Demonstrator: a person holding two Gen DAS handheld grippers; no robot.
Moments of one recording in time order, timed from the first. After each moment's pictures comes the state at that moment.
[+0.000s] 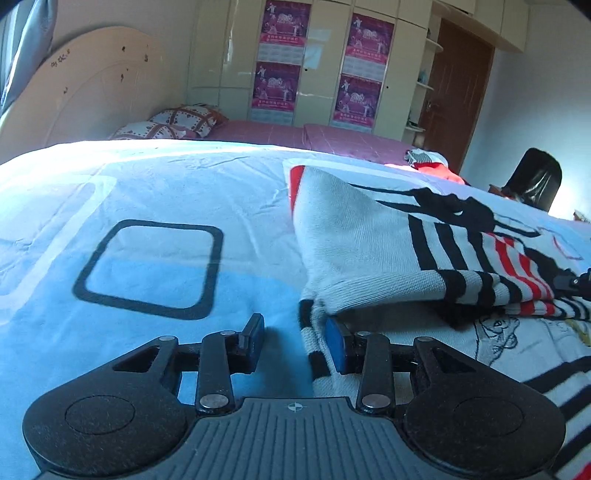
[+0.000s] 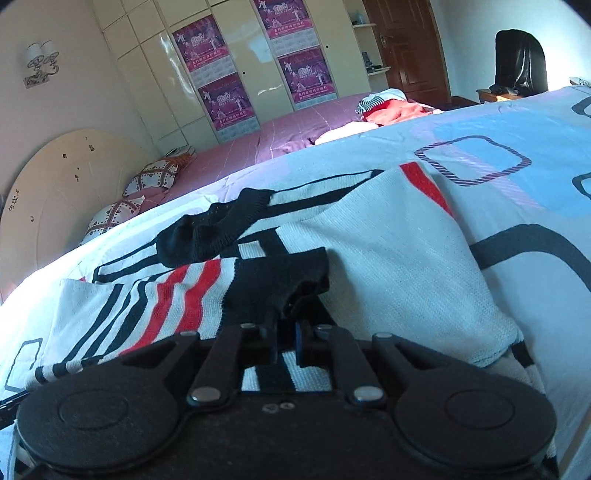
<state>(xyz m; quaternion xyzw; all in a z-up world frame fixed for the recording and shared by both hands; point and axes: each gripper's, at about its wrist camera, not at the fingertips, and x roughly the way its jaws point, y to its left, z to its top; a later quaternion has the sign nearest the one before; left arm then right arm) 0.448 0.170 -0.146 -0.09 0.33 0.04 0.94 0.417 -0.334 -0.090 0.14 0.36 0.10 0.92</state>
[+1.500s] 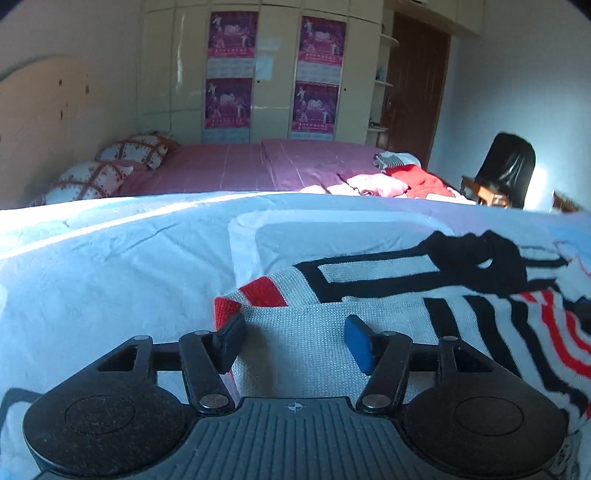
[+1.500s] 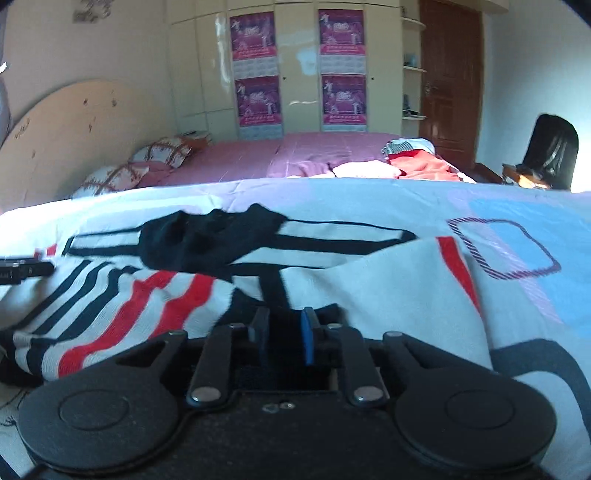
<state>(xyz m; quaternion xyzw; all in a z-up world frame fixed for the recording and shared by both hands) 0.619 0.163 -0.147 -0.05 0.32 -0.03 0.95 0.457 -0.314 -0.092 0.00 0.32 0.11 0.94</state>
